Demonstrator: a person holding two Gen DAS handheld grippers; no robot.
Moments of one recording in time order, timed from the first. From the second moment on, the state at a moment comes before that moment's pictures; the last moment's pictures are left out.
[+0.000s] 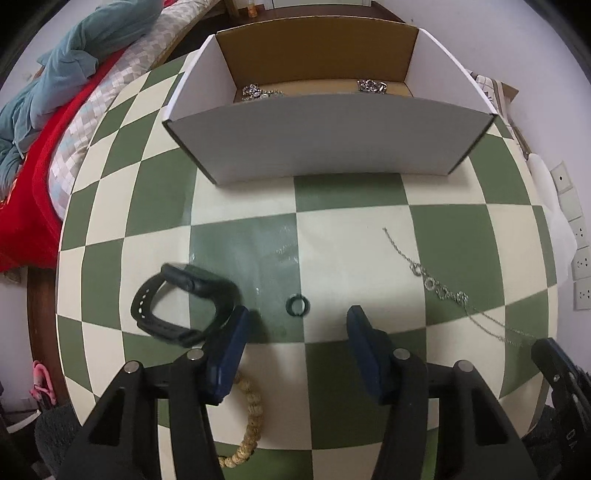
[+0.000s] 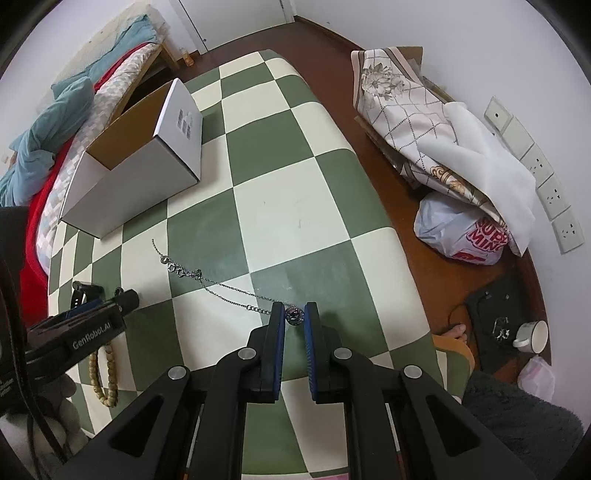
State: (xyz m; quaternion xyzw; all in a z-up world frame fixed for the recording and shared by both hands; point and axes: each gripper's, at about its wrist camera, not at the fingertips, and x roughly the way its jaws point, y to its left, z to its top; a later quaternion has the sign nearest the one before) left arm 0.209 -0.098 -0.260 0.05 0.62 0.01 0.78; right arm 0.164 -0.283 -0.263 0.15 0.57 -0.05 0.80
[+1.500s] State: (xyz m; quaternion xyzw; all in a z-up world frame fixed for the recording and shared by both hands) left arm 0.200 -0.043 -0.070 -0.01 0.51 -0.06 0.86; right arm 0.192 -0.208 -0.063 0.09 0.46 0.07 0.88
